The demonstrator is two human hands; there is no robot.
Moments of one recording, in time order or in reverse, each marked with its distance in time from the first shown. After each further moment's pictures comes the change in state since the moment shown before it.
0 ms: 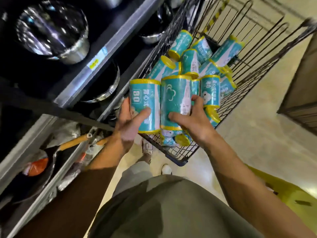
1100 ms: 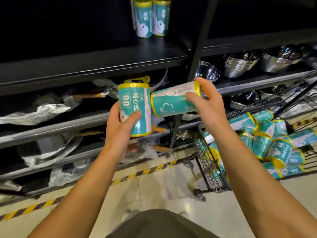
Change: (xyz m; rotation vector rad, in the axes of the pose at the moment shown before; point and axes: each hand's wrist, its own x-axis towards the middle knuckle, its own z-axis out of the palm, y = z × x) left_hand -0.346 0.014 -0.179 -0.150 0.748 0.525; right_hand -0.210 -0.061 0.216 -0.223 -0.345 -0.722
